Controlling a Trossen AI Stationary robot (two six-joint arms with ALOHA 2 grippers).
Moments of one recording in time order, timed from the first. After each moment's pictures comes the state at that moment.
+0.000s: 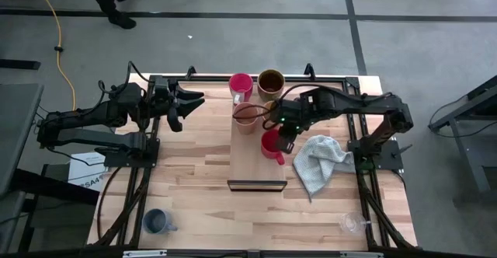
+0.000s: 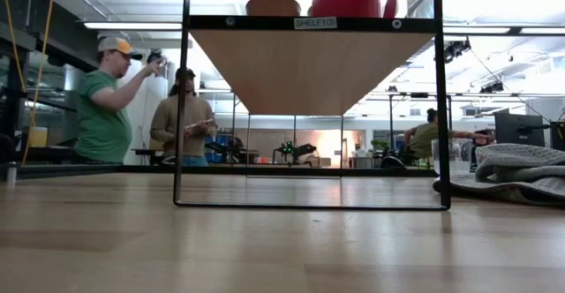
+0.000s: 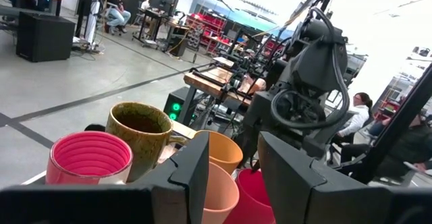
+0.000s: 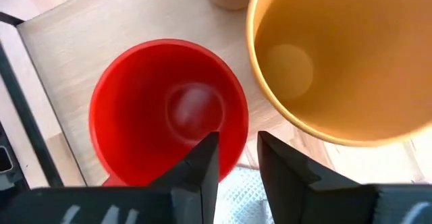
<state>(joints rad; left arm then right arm) 0.25 0.72 0.82 -0.05 -0.12 -0.36 0.03 1.66 1.82 -1.35 0.08 0.44</state>
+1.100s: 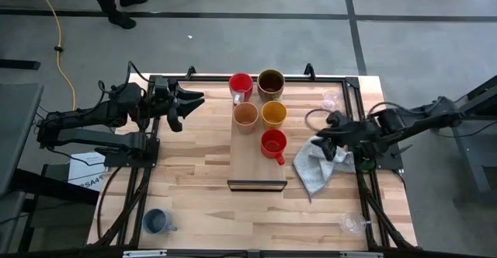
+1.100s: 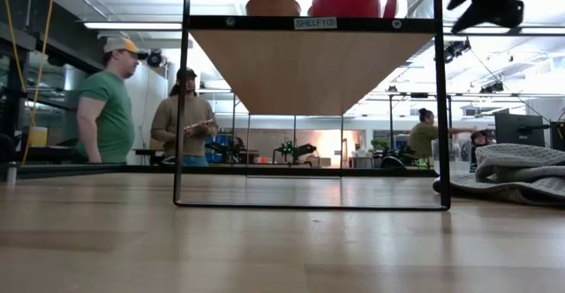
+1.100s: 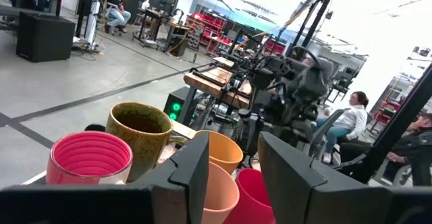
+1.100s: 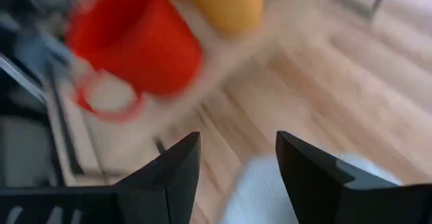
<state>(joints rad) 0.25 0.72 0.82 -0.05 -0.12 -0.36 0.28 0.84 0.93 -0.90 0.34 0.89</state>
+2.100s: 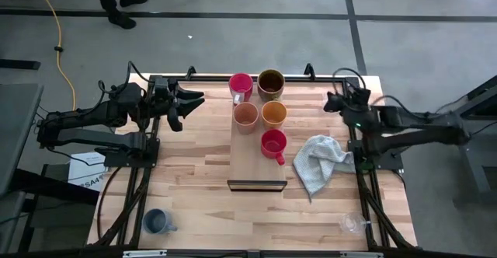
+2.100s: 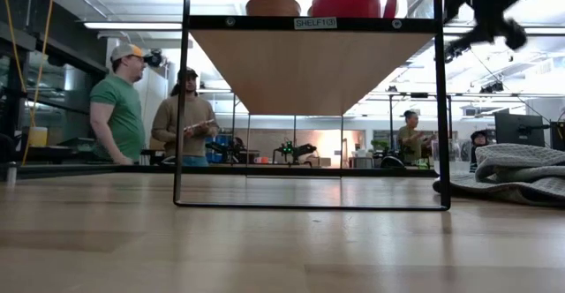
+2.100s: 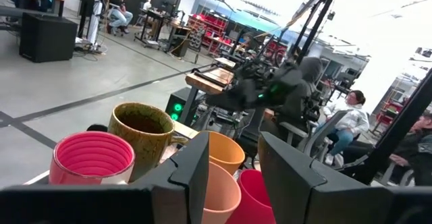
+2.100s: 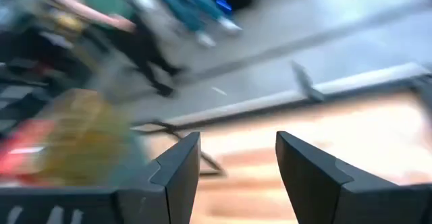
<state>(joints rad) 0.25 0.72 0.82 -0.06 -0.12 -0.36 -0.01 0.68 0.74 -0.73 0.99 1.19</state>
